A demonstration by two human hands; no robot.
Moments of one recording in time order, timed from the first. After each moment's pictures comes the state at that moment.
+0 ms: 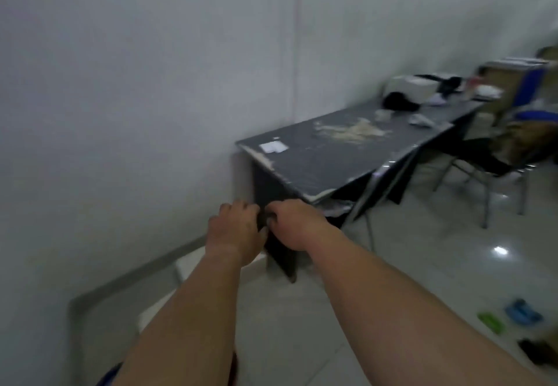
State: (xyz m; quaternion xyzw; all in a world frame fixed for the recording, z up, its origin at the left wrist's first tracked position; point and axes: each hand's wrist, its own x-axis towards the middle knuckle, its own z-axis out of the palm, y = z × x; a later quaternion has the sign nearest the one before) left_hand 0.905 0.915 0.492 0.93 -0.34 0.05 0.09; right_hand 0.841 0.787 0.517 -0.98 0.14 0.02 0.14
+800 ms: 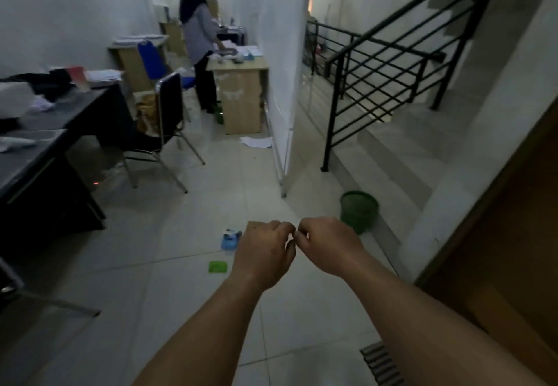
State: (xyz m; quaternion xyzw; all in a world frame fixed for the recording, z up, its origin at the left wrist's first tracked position) left_hand 0.261 0.405 0.443 0.48 -0.85 -0.02 0.22; right_hand 0.108 0.425 0.474 -0.72 0.69 -0.11 0.08
